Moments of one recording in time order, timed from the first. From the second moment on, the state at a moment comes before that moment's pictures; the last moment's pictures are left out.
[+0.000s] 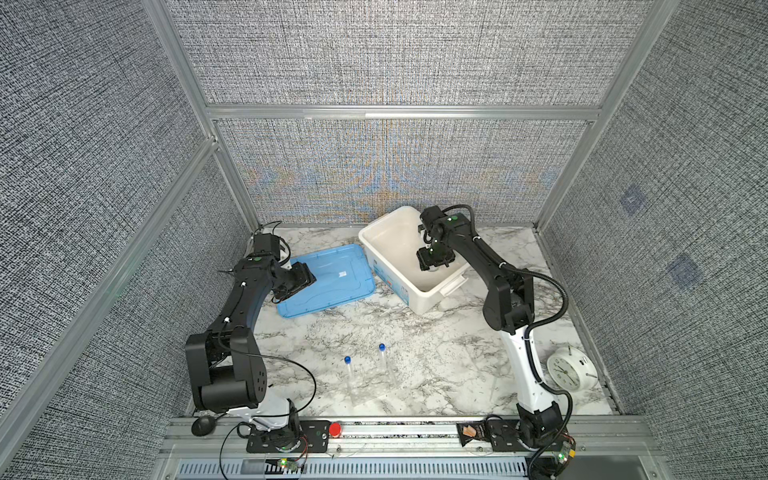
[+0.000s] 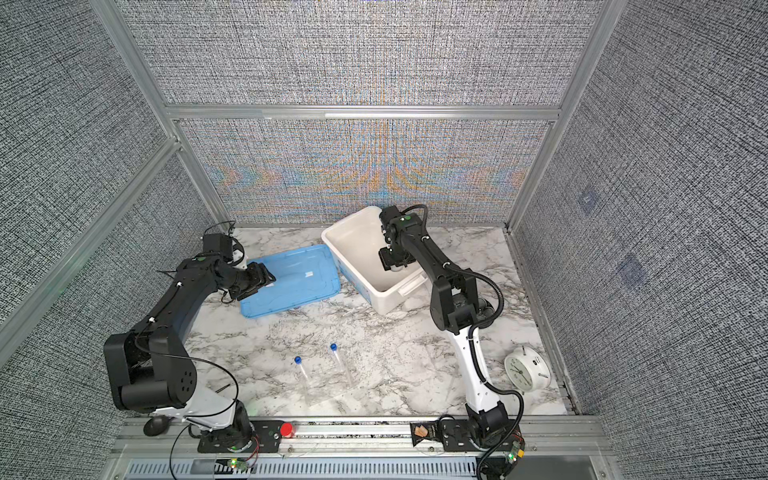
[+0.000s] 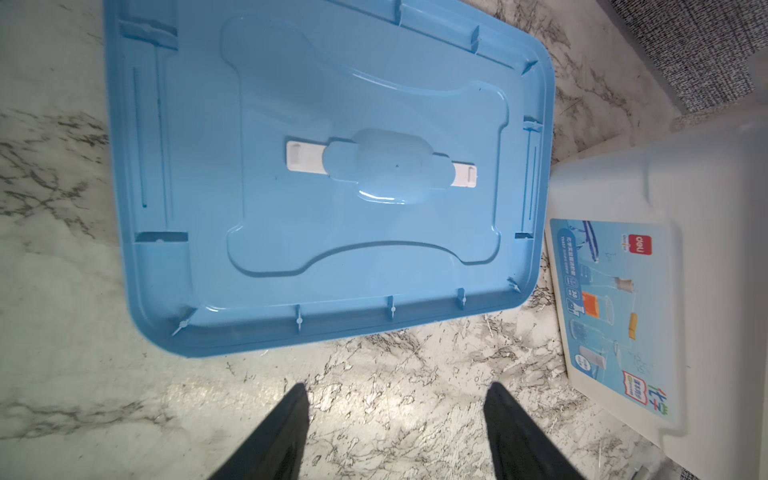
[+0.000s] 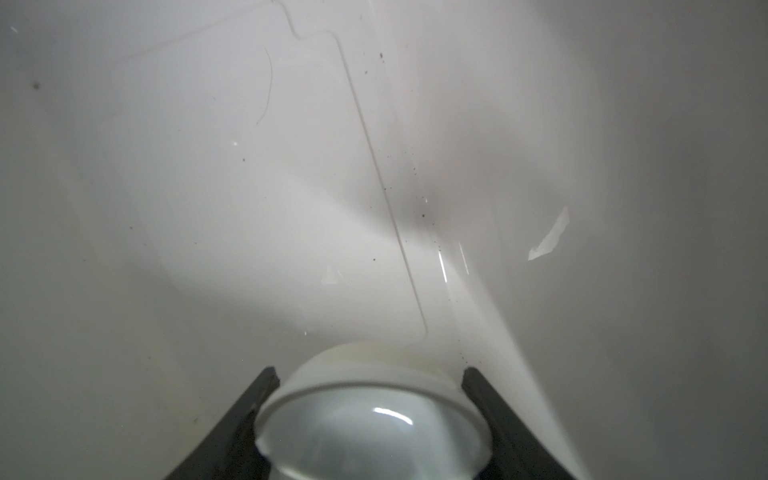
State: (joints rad) left arm 0.07 1.56 1.24 -0.79 0.34 -0.37; right arm 0.43 2.45 2.38 -1.26 0.07 0.01
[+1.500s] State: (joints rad) left arm 0.07 1.50 1.13 -0.75 0.27 -0.37; right arm 0.44 2.04 2.19 -1.31 0.04 0.05
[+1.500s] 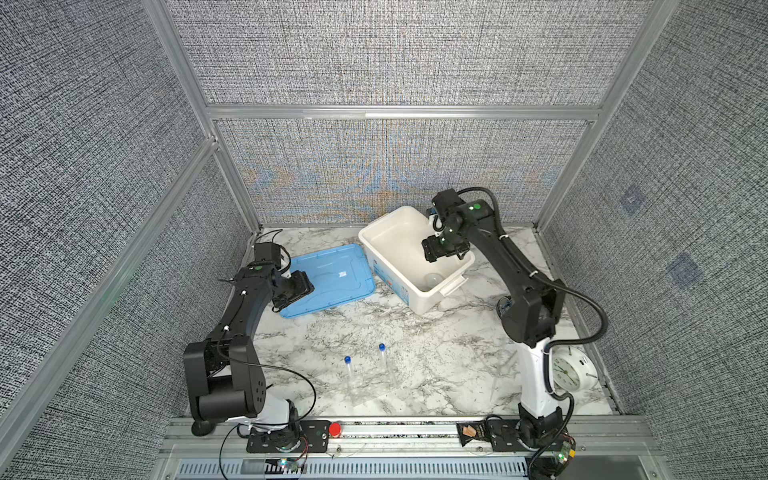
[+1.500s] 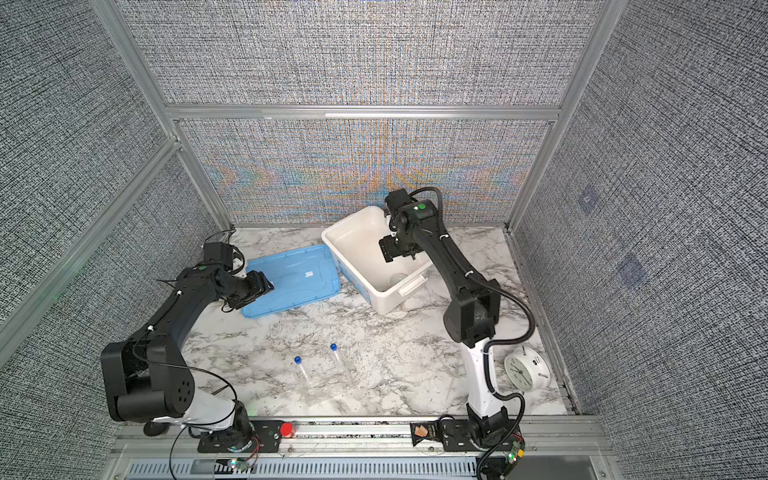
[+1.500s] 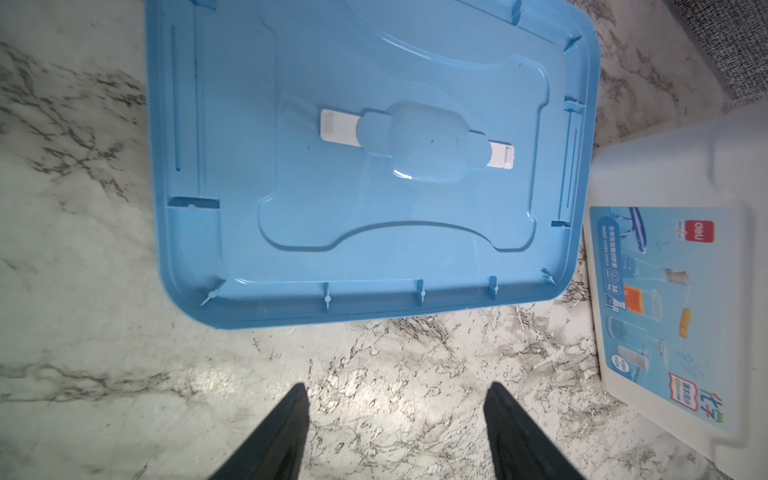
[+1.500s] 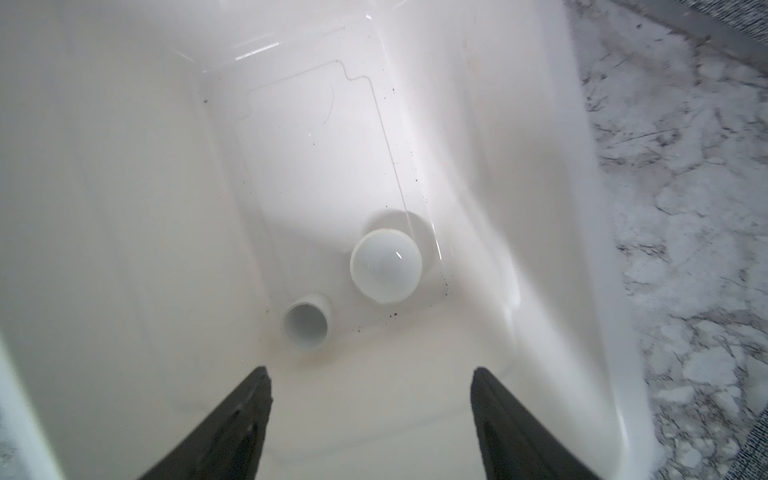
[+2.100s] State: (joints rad) left arm 0.07 1.57 1.18 -0.70 0.20 -0.34; right arm 0.40 1.16 0.89 -0.99 0.01 0.47
